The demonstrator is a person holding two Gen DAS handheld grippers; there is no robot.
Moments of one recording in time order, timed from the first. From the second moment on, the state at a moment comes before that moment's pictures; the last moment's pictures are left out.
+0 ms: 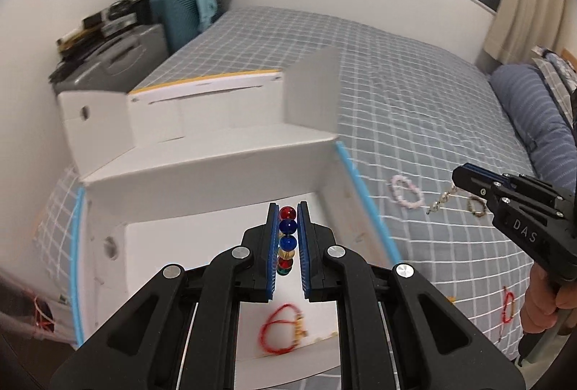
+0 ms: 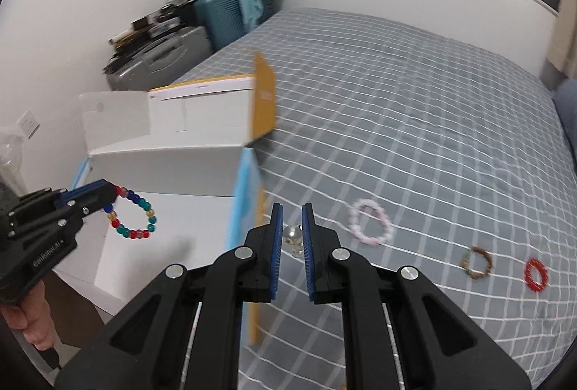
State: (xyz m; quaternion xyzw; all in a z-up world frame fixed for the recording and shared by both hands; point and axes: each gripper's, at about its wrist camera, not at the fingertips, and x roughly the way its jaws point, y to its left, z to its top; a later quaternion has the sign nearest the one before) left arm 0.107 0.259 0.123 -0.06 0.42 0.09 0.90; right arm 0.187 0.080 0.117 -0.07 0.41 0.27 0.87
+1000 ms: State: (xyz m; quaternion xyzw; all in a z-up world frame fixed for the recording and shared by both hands) left arm 0.067 0.370 0.042 -0.11 0.47 0.17 0.86; right arm 0.157 0.206 0.017 -0.13 0.49 0.32 0.80
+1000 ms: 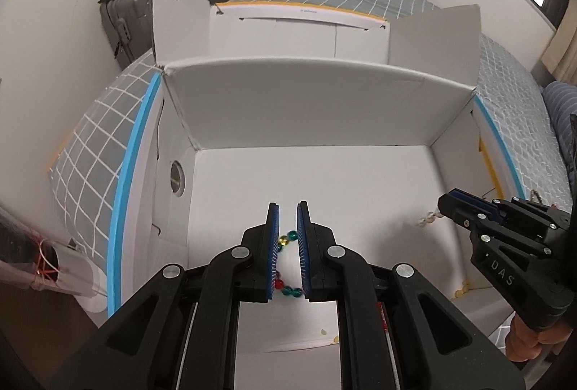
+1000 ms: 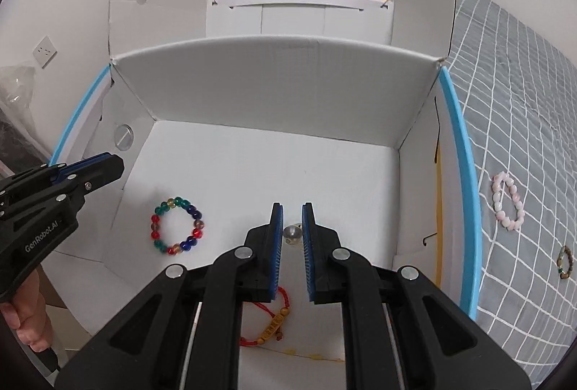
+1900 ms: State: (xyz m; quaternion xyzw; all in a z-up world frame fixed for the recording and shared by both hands) left arm 0.036 0.330 0.082 -0.11 0.40 0.18 0.89; right arm 0.122 0.142 0.073 -0.14 0.38 0.29 0.87
